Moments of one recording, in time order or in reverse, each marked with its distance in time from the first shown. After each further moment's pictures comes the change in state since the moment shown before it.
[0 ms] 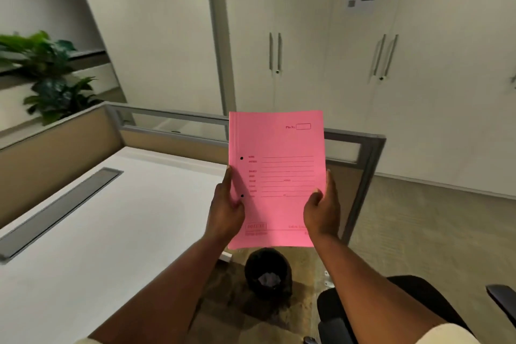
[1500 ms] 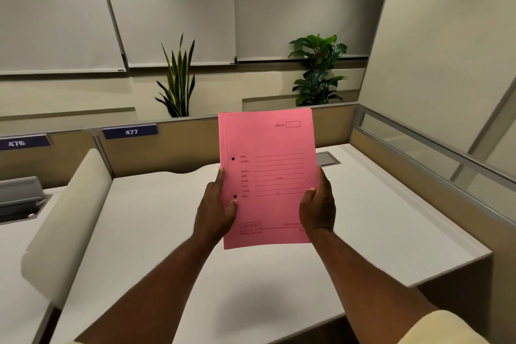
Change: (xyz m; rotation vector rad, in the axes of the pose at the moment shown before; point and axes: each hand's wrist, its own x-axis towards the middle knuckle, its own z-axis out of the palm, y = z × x) left_hand -0.253 -0.162 -0.366 0.390 0.810 -0.517; right_hand -0.294 -0.295 0.238 0.403 -0.844 -0.401
